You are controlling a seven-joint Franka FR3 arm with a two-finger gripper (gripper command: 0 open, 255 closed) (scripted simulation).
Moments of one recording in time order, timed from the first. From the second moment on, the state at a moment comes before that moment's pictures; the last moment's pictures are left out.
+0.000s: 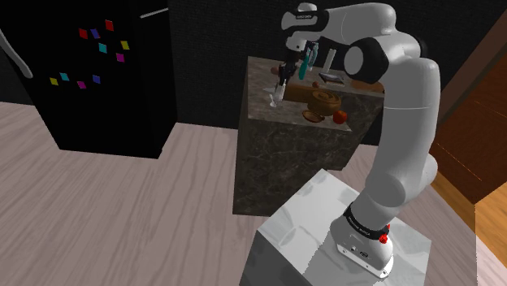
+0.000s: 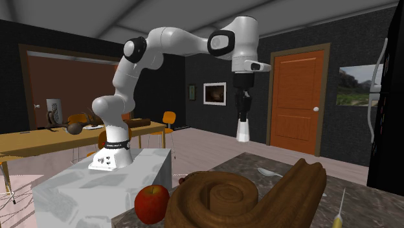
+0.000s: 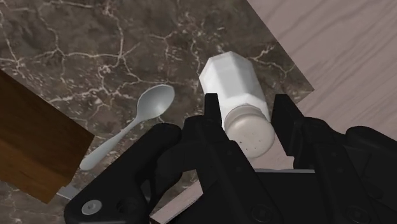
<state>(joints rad) -0.22 0.47 -0.32 -1.33 0.23 1.74 -0.57</state>
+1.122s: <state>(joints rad) -0.37 0.33 -0.41 -1.42 0.20 1.67 -0.81</state>
